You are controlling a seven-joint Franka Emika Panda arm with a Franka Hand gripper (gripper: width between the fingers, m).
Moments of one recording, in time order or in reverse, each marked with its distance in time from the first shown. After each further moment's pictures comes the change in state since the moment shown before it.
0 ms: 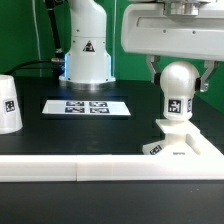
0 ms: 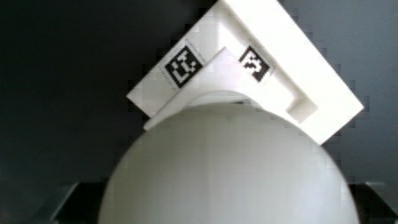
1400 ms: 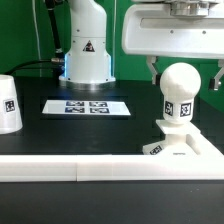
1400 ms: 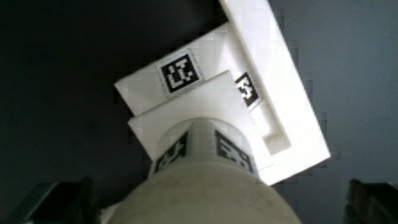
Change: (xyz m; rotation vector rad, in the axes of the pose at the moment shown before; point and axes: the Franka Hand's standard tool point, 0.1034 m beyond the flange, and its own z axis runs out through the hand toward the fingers) arm -0.006 -0.005 0.000 0.012 -0.004 -0.476
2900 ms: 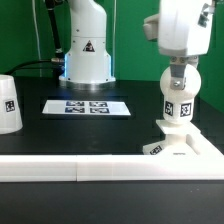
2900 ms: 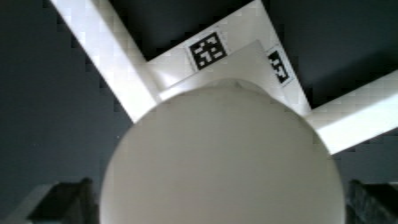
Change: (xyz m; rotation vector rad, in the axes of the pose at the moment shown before) arm 0.015 -0.001 -0.004 -0.089 0.008 -1.526
